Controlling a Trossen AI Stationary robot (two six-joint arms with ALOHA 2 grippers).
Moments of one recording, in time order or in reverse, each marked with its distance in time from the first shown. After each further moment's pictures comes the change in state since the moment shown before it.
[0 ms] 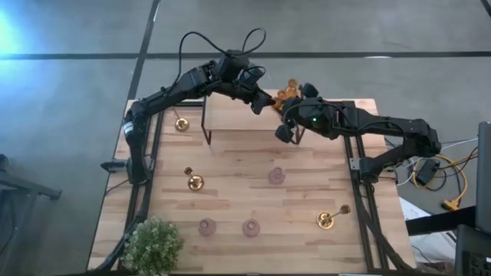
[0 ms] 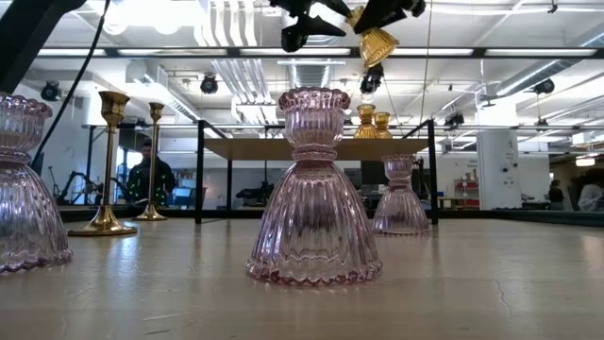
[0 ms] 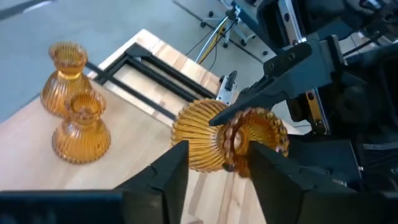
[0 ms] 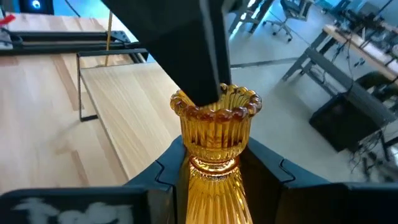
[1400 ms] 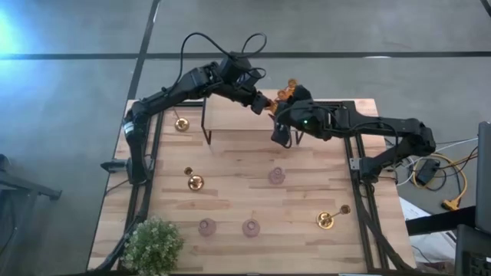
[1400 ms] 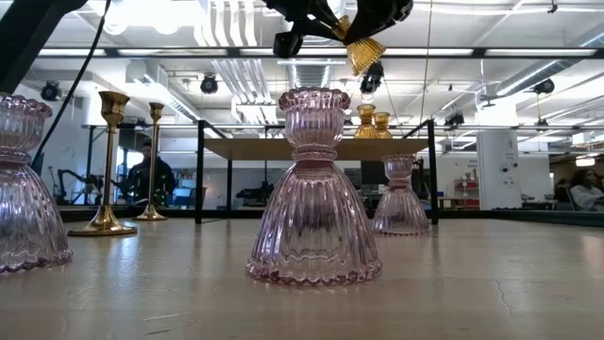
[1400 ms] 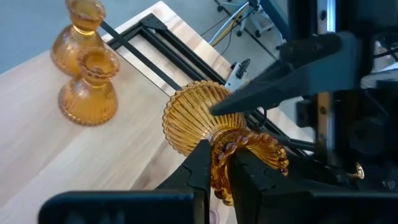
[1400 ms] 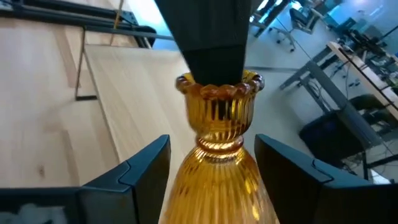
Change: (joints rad) left arm 0.001 0.001 -0.001 -0.077 -0.023 -0.125; right arm 0.012 0.071 0.002 0.026 -0.013 -0.142
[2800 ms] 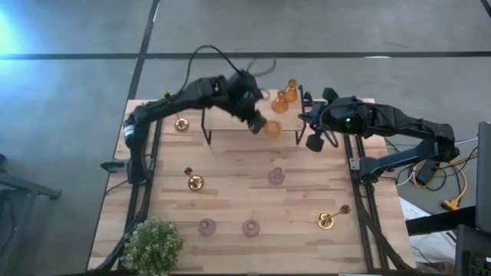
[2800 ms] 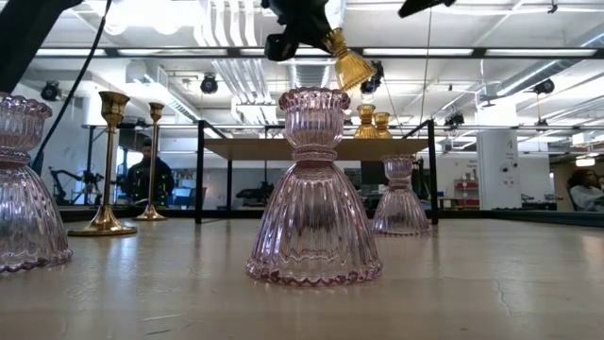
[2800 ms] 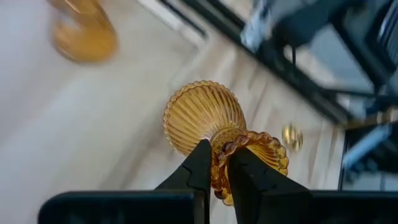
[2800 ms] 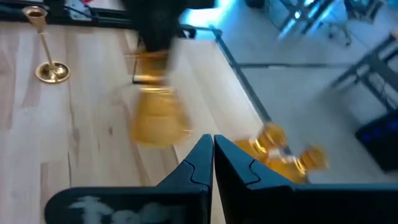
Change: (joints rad) left arm -0.081 0.000 -0.029 -0.158 -0.082 0.066; right arm 0.008 -0.291 -0.054 -0.261 -0.203 0.090
